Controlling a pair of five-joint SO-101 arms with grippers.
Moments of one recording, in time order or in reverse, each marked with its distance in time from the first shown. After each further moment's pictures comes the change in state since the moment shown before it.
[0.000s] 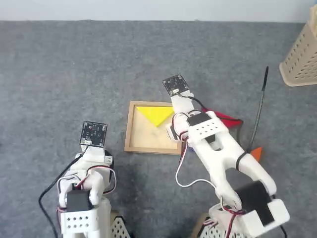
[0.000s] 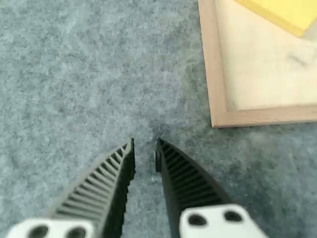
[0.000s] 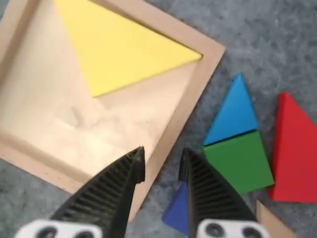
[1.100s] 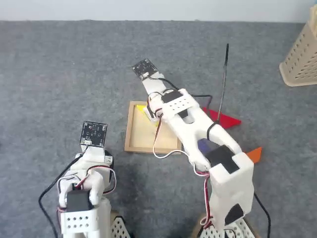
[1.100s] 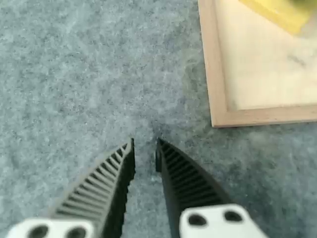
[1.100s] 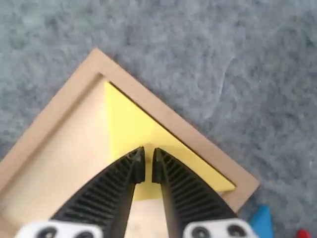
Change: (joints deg) left arm 0.0 0.0 0.0 0.0 0.0; right arm -4.4 28.7 -32.5 2.5 7.7
